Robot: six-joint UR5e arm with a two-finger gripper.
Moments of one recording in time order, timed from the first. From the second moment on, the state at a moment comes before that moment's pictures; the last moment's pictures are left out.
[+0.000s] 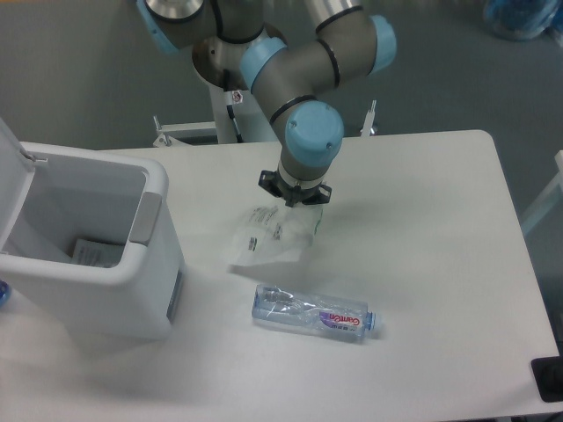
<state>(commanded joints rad) 2.51 -1.76 -1.79 -1.36 1.59 0.73</state>
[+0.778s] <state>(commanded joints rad) 2.55 -1.72 -1.59 -1.37 1.44 0.72</state>
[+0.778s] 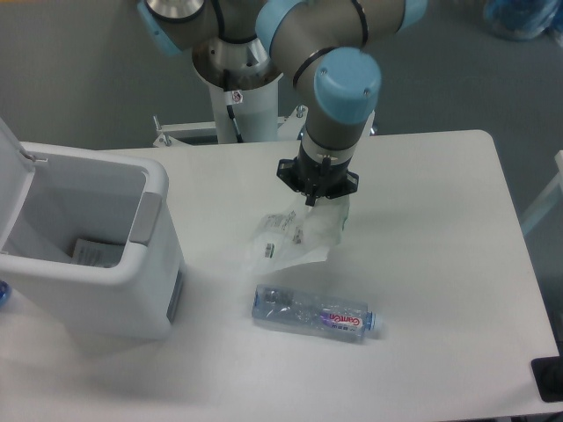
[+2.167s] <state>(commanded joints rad) 2.47 -1.44 -1.52 -1.36 1.03 0.63</state>
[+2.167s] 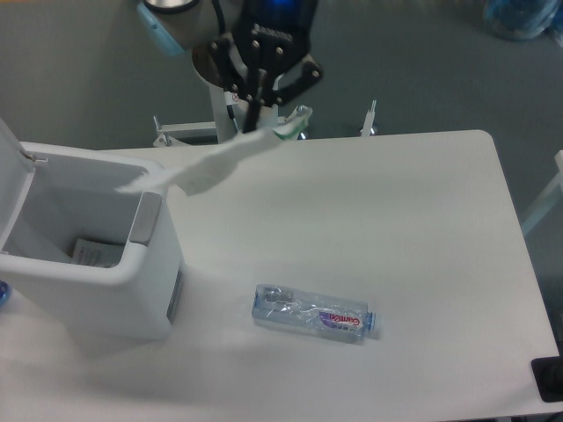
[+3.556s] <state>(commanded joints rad) 2.27 -1.54 -1.64 -1.13 1.06 0.64</state>
